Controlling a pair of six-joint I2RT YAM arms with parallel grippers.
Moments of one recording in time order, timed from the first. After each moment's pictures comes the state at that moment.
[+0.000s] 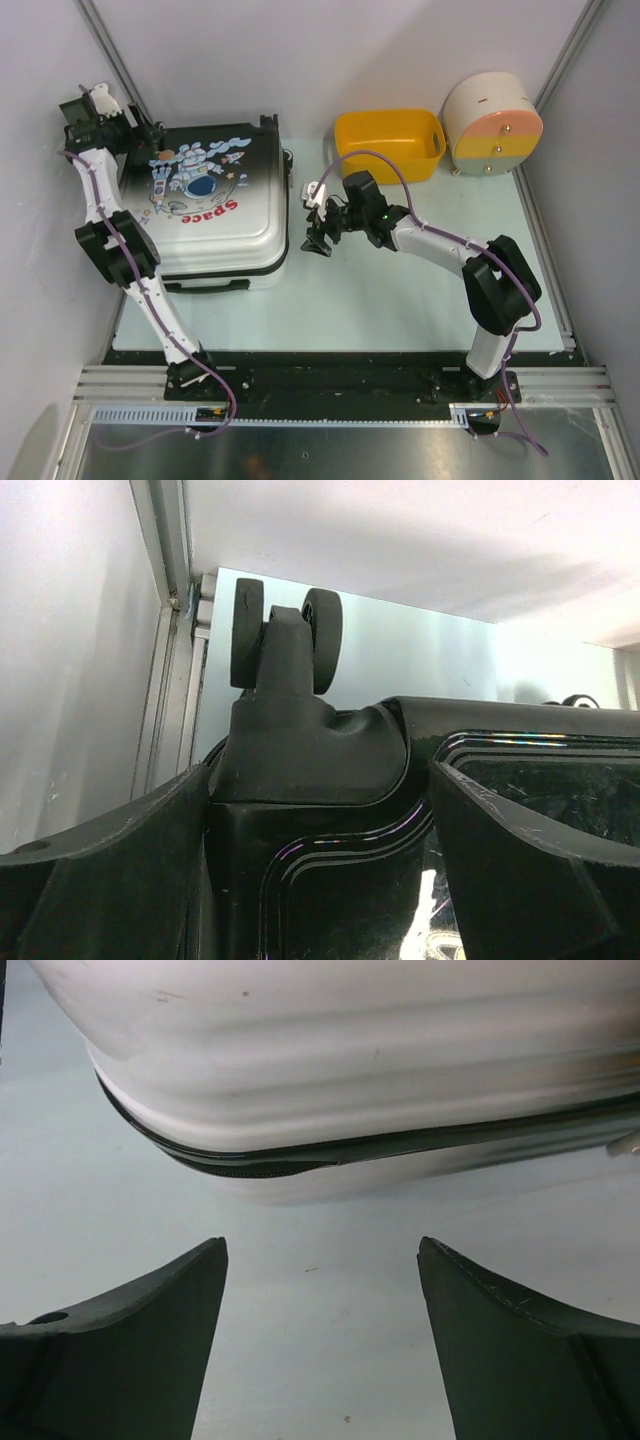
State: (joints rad) left arm 0.45 2.23 2.27 -0.58 0.48 -0.04; right arm 0.70 1.78 1.29 0.00 -0.62 -0.39
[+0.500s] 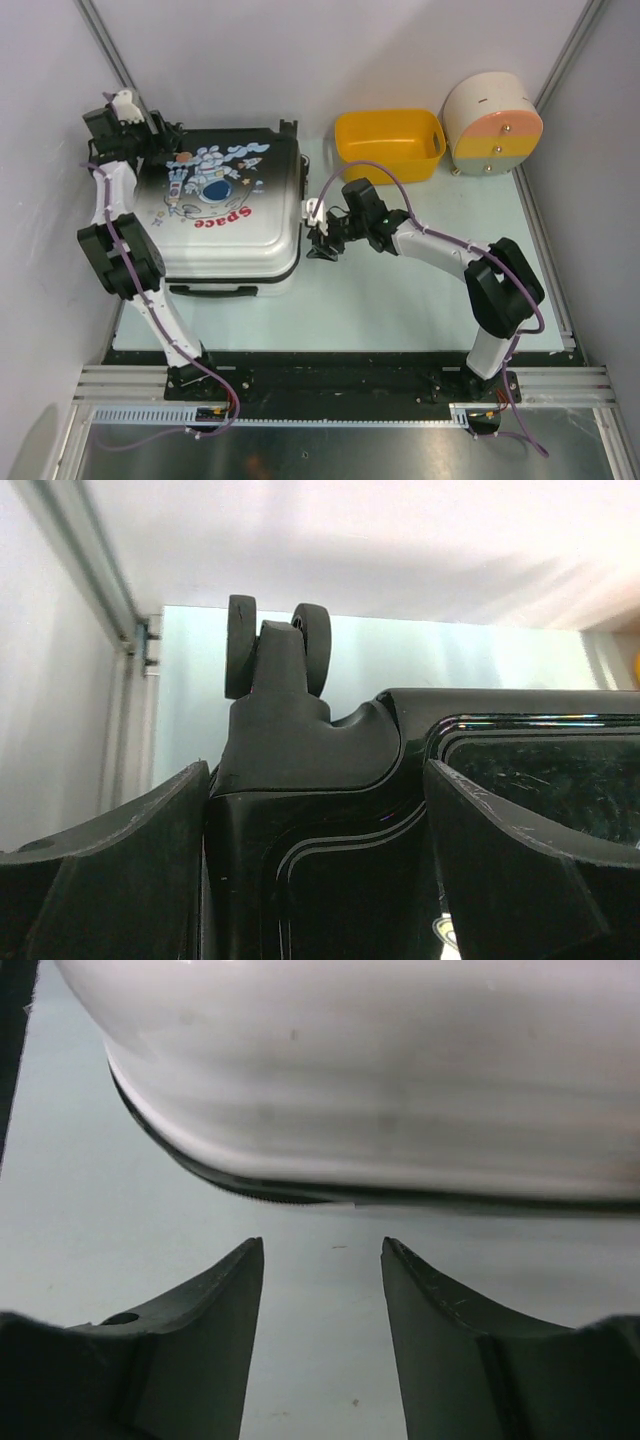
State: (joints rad) left arm 0.39 2.05 1.86 -0.24 0.52 -0.01; right arm 0.70 1.77 1.27 -0.09 -0.70 -0.59
